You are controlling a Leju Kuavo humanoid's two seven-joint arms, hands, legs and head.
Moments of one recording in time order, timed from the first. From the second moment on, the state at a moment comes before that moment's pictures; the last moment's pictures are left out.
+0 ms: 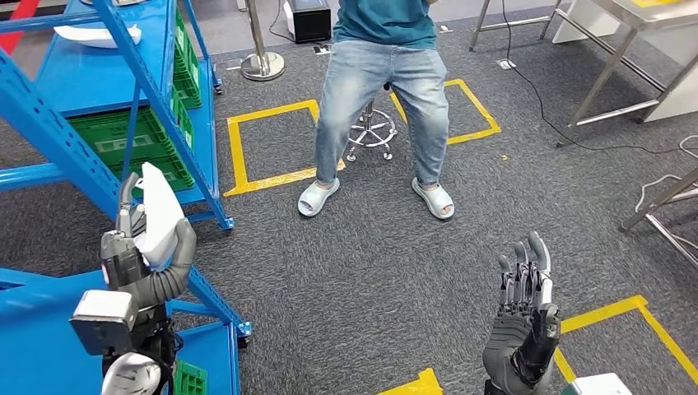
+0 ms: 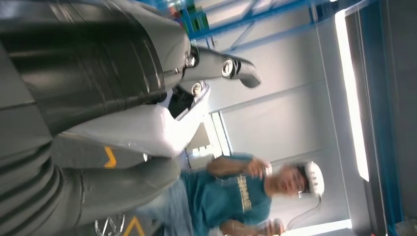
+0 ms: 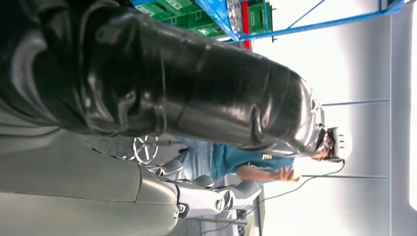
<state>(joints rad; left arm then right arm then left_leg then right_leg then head) 0.02 0.07 -0.61 -1.93 -0.05 0.46 -0.38 0.04 -0.19 0.57 -2.11 0.15 -0.68 -0.24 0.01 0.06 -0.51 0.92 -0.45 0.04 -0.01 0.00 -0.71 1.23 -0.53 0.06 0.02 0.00</state>
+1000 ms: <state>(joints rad) 0.02 0.07 -0.62 -1.94 -0.03 0.46 -0.40 0.04 -0.19 0.57 -2.11 0.15 -0.68 -0.25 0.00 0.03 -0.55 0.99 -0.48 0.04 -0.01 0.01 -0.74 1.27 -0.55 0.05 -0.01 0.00</state>
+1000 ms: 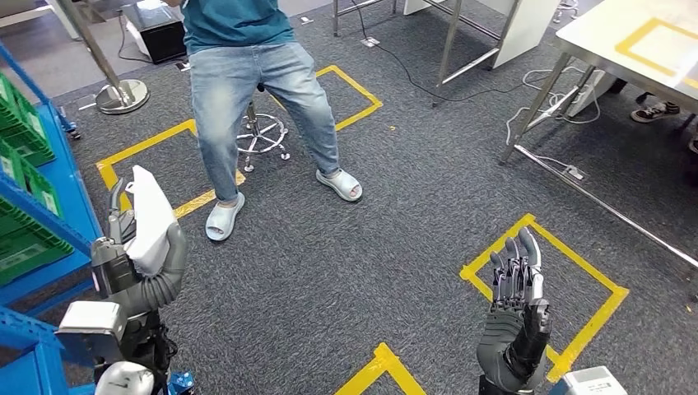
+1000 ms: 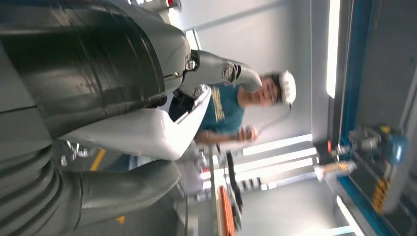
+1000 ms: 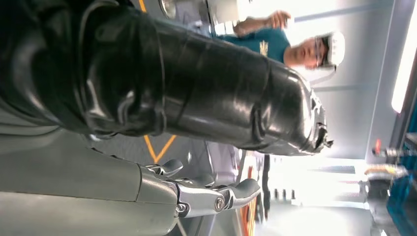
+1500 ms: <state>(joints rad) 0.02 0.07 -0.62 -1.94 -0.06 0.47 -0.35 0.04 -0.19 0.57 -2.12 0.15 -0.69 -0.24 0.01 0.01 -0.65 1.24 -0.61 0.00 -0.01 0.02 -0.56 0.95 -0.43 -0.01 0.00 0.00</state>
